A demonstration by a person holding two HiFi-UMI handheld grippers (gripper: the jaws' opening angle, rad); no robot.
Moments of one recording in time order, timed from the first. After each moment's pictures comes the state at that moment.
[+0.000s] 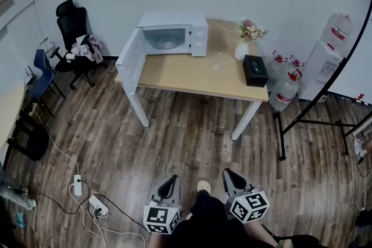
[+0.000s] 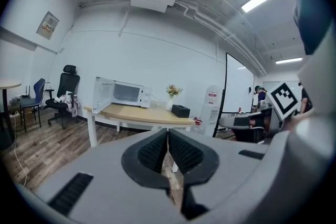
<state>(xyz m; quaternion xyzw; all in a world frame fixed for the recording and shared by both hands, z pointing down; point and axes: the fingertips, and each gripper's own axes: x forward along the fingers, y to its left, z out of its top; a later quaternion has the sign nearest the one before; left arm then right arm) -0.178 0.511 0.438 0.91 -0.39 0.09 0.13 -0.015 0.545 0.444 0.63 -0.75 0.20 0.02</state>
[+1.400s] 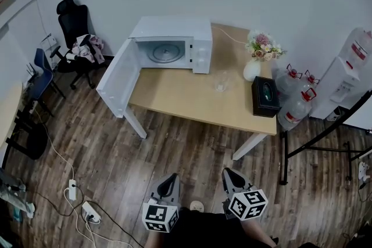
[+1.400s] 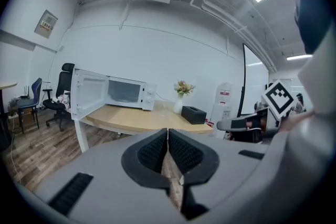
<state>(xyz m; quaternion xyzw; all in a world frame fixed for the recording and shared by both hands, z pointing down) -0.059 0.331 0.455 0.89 -0.42 0.10 0.14 0.107 0.351 0.477 0.61 -0.75 0.25 0.03</state>
